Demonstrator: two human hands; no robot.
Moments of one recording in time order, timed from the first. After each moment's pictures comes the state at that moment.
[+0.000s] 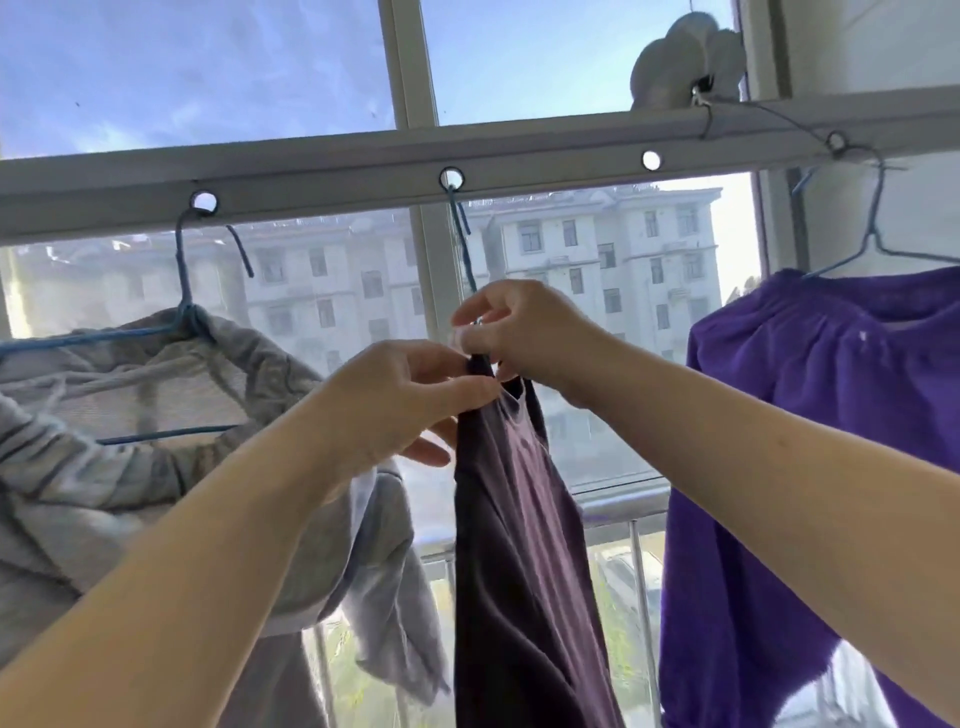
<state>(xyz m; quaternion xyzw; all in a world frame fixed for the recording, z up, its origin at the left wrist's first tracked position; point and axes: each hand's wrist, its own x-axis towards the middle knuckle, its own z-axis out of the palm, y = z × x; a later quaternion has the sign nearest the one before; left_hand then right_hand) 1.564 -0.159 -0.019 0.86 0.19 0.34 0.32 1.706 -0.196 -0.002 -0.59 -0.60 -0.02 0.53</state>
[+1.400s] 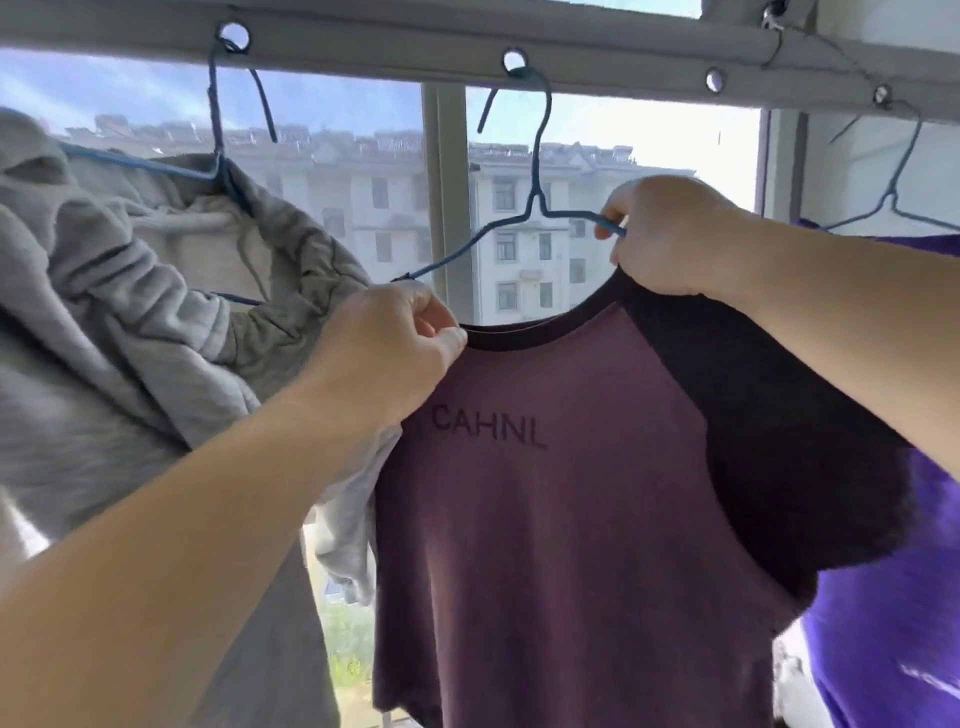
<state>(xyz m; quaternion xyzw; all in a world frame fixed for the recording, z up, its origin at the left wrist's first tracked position) 1.521 -0.115 -0.067 0.83 0.26 0.48 0.15 1.690 -0.212 0.001 -0.80 -0.47 -0.28 0.23</state>
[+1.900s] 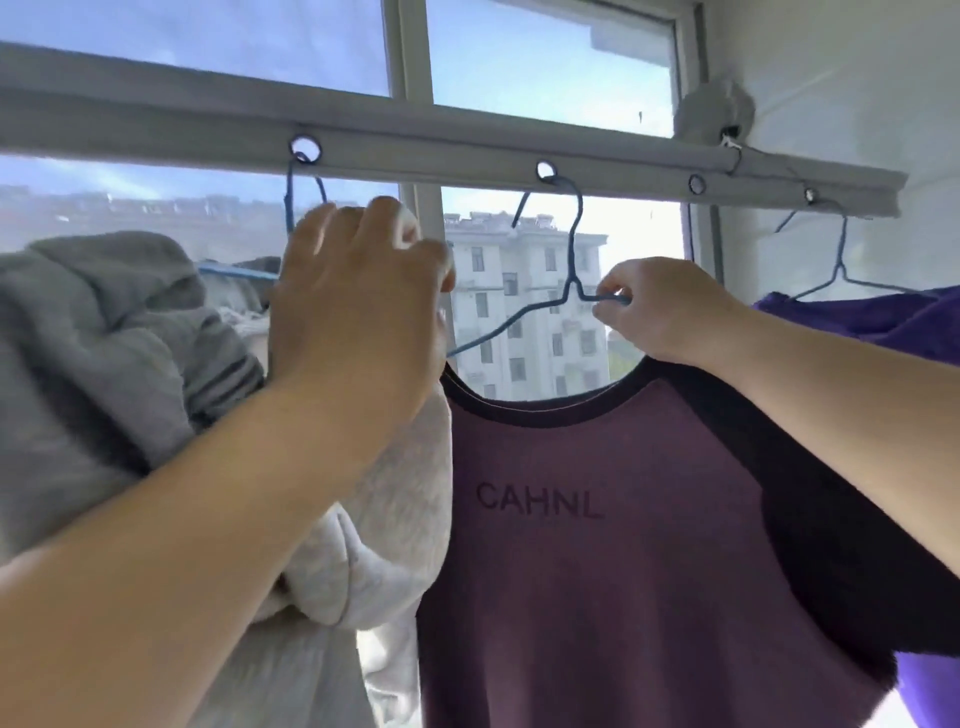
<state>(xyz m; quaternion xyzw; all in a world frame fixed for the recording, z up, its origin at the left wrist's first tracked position) 1.465 -0.091 -0.009 0.78 0.19 0.55 -0.25 1.667 -0.190 0.004 -0.80 -0.42 -0.33 0.29</state>
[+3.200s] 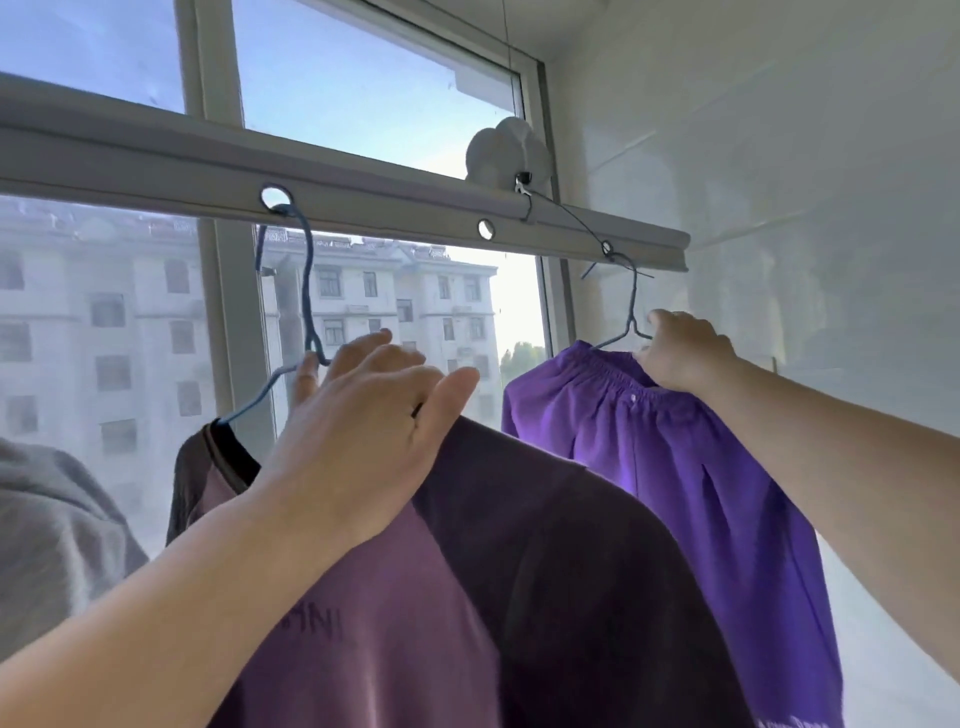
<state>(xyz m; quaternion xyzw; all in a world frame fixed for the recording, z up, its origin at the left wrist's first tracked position) 1.639 -0.134 -0.022 0.90 0.05 0.43 -0.04 1.908 -0.302 0.007 -0.91 -0.14 -0.33 0.22</state>
